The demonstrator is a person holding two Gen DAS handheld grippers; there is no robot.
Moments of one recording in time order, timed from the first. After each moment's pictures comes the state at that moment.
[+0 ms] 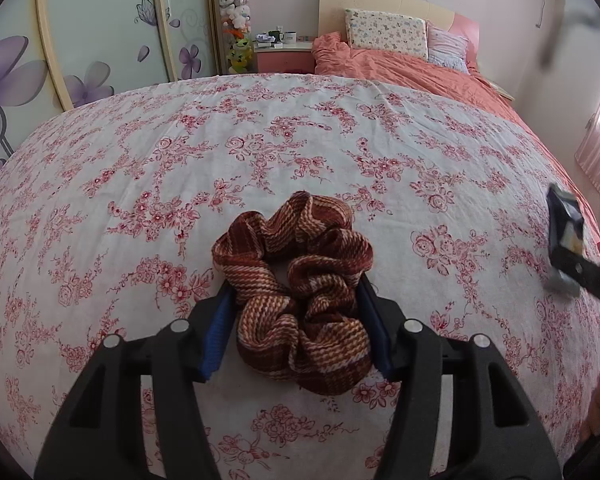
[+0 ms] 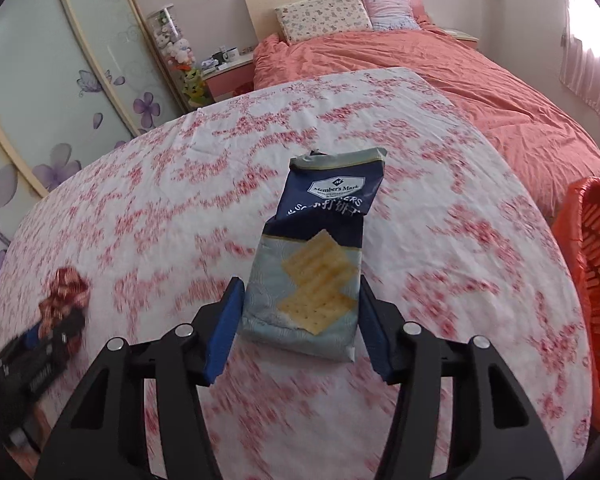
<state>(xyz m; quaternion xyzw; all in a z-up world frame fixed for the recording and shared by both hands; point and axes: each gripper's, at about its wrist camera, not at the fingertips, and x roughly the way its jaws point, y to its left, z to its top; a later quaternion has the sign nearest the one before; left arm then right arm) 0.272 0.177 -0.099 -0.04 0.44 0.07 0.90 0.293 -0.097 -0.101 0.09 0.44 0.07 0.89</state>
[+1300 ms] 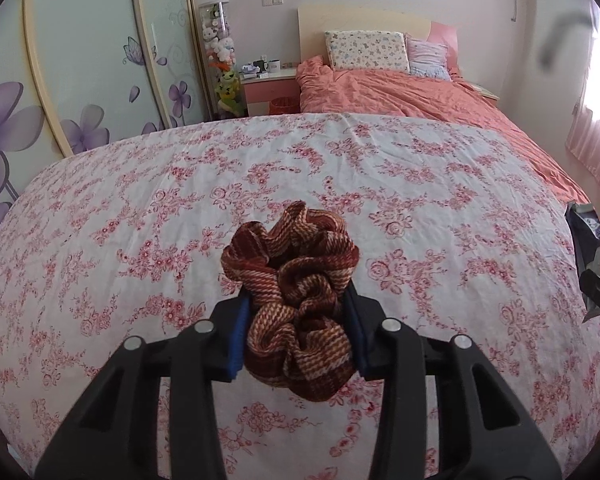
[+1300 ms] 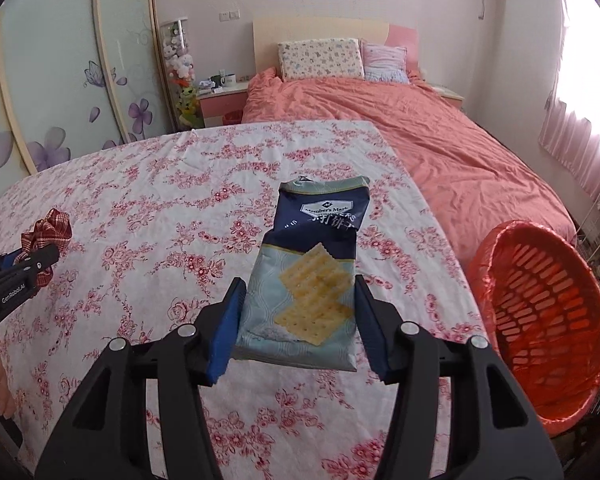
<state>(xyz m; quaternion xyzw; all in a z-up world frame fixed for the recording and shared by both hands) 0.261 0.146 -0.064 0.00 0.39 0.06 0.92 0.248 -0.117 -0.069 0.01 0.37 0.03 0.93</state>
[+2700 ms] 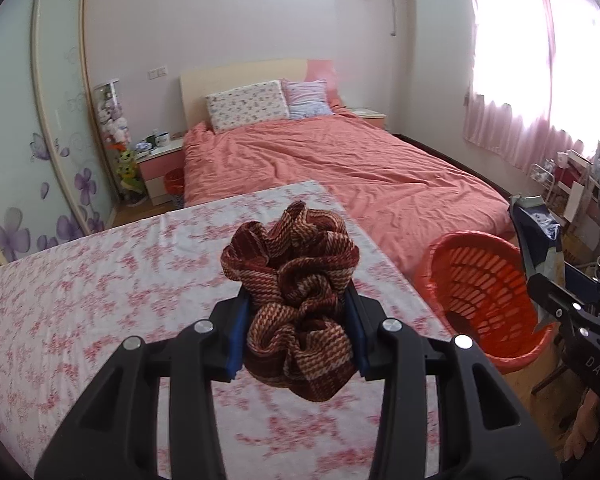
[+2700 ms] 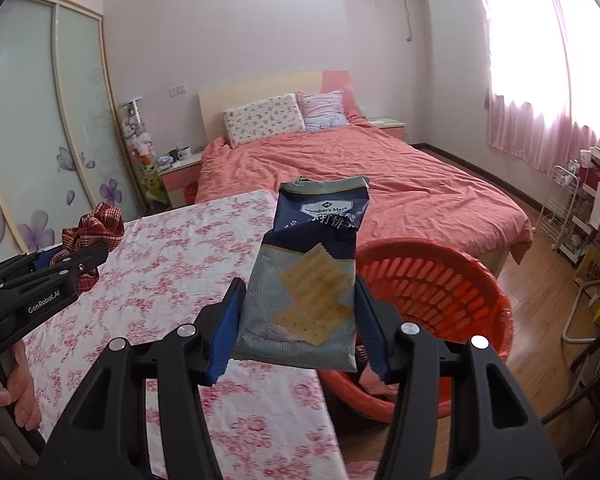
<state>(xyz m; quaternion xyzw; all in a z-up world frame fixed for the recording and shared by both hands) 0.211 -0.064 0.030 0.06 0.31 -0.13 0.94 0.156 -0.258 -0.008 0.08 0.27 -0.04 0.96</state>
